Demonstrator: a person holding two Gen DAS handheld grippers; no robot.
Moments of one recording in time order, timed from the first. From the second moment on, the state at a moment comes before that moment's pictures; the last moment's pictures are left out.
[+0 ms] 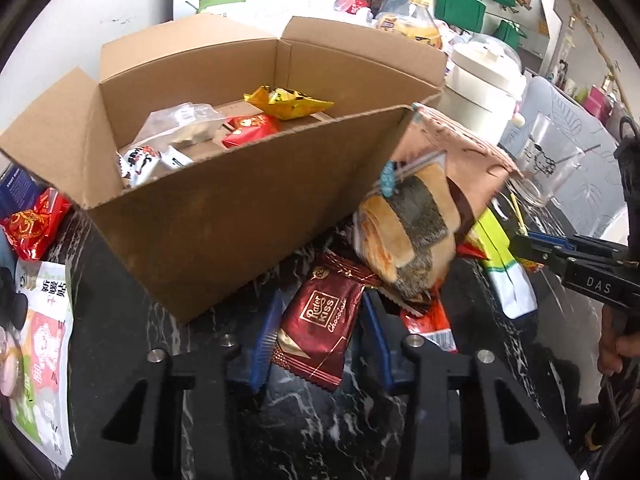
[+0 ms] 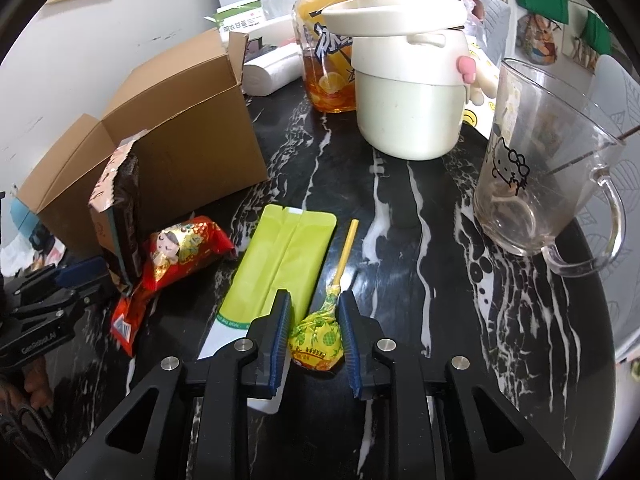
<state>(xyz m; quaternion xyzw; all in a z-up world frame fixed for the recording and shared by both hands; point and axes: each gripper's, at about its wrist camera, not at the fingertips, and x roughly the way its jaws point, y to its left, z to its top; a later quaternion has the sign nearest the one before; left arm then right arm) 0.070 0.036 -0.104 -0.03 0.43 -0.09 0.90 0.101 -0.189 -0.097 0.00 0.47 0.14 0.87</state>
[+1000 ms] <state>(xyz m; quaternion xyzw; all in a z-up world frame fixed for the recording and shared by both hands) -0.012 0.005 -0.100 -0.03 0.47 -0.13 0.87 0.001 -0.189 -0.088 0.00 0.51 0.22 0.84</state>
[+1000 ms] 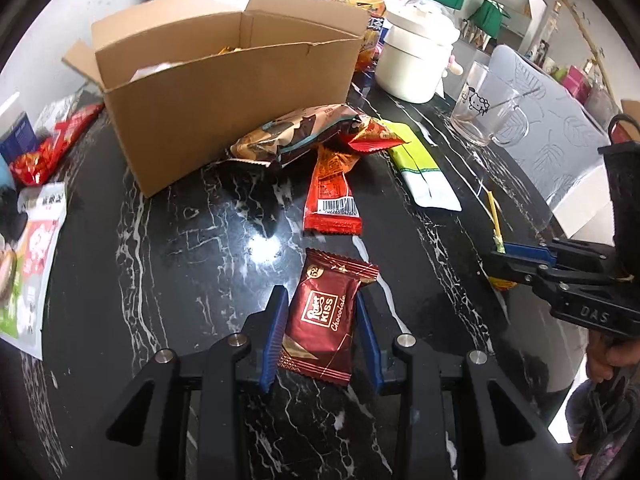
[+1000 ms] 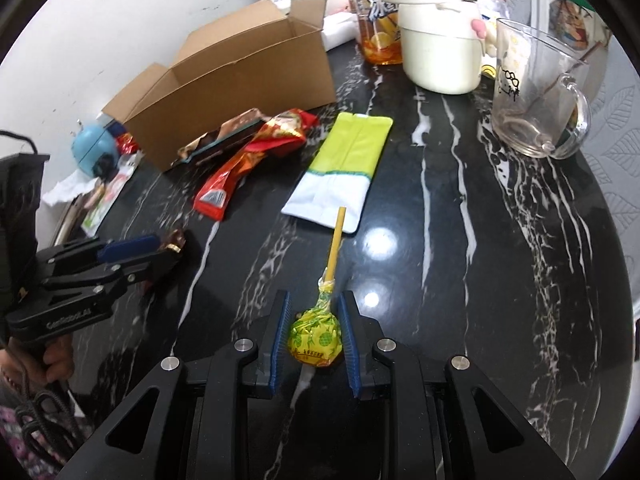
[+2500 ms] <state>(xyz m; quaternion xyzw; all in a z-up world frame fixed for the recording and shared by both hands) -0.014 0.025 -0.036 -0.08 0.40 -0.13 0.90 0.016 -0.148 -0.037 0.01 0.44 0.30 0.84</state>
